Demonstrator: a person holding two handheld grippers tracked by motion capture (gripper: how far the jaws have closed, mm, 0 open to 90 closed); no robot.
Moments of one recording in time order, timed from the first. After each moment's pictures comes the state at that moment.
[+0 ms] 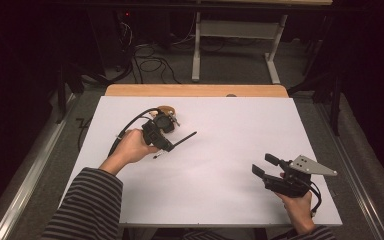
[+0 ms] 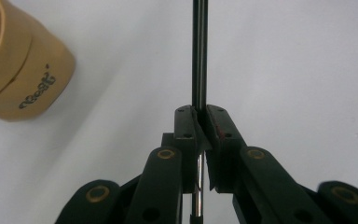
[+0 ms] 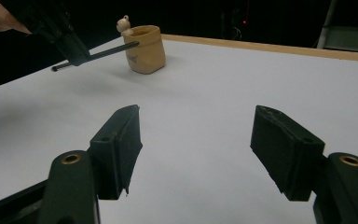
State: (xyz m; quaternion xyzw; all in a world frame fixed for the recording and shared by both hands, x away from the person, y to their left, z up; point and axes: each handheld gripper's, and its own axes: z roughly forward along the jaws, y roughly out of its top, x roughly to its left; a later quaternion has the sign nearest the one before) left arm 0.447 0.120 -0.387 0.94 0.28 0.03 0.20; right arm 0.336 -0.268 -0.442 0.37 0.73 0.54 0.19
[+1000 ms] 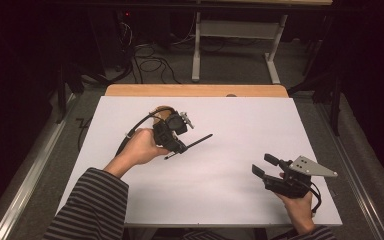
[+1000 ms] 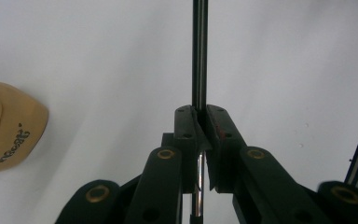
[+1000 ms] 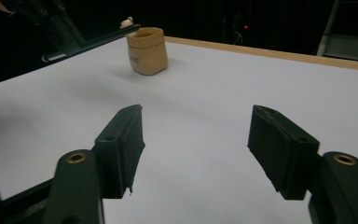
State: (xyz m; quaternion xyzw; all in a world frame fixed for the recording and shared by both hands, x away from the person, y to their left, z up) left arm 0.428 0.088 -0.360 0.95 0.22 0.03 0.22; right arm 0.334 -0.267 -0.441 0.35 0.73 0.55 0.20
